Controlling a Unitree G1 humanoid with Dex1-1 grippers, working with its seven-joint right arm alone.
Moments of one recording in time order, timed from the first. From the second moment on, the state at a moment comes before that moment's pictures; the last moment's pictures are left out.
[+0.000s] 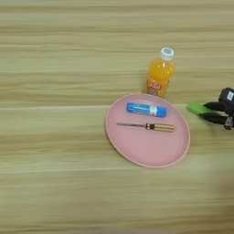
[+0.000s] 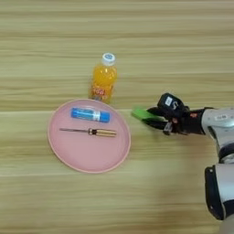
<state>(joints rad) -0.66 -0.73 0.01 1.32 -0.13 -0.52 1.12</state>
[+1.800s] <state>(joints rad) -0.58 -0.61 -0.09 1.10 0.07 -0.62 1.47</state>
